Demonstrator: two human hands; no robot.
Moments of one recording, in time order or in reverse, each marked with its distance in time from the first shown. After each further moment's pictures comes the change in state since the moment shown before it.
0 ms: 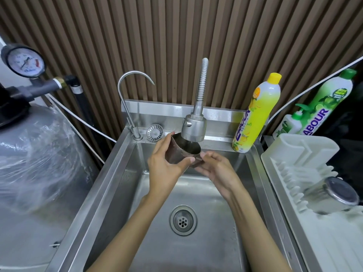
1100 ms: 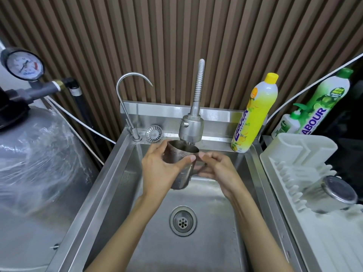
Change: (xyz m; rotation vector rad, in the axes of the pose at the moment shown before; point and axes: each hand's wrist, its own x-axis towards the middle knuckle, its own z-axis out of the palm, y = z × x) left_hand -0.001 0.007 -0.006 0.195 0.045 -0.019; right_hand -0.008 -0.008 -0.002 -0.286 0.050 -0.030
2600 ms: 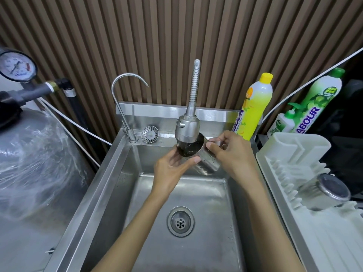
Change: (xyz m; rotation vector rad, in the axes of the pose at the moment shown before) left_hand -0.001 -0.006 0.026 -0.565 -0.326 -0.207; right_hand -0.022 -0.059 -0.005 -0.812 0.368 -0.303
